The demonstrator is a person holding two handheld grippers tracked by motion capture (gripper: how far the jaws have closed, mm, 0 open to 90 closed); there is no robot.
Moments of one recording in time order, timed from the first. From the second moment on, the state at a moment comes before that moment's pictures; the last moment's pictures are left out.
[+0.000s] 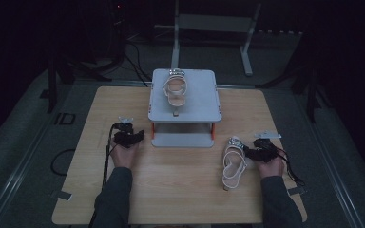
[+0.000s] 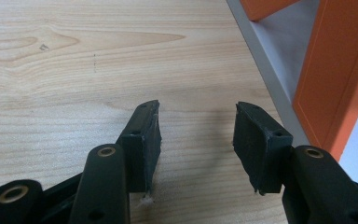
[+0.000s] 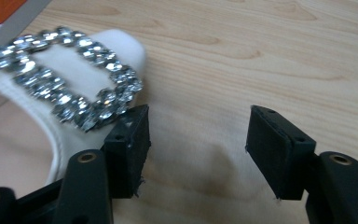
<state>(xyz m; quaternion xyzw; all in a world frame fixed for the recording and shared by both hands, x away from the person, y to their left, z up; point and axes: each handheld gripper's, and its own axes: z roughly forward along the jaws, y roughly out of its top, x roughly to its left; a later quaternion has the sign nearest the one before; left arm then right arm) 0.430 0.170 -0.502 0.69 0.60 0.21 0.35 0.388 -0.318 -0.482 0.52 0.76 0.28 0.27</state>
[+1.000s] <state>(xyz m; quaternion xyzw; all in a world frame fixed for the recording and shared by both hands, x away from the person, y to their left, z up) 0.426 0.164 -0.505 0.69 0.59 0.24 0.34 0.364 -0.303 -0.437 0.49 0.77 0.32 0.27</state>
